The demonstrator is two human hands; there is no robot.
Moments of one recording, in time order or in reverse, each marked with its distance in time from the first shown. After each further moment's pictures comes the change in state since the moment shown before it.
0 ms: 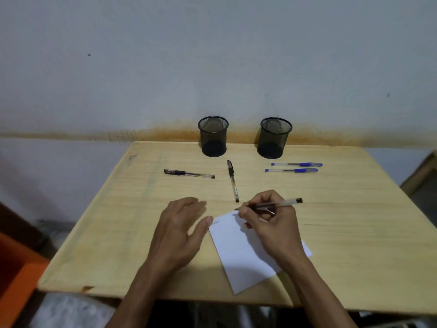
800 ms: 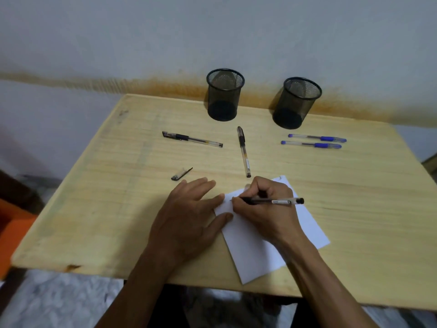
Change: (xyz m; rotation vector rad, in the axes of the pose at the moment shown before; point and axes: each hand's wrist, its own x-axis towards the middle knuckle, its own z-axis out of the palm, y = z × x) left_hand -0.006 -0.012 0.017 0.134 -0.228 0.102; right_hand 0.021 0.041 0.027 -0.348 -0.124 -0.072
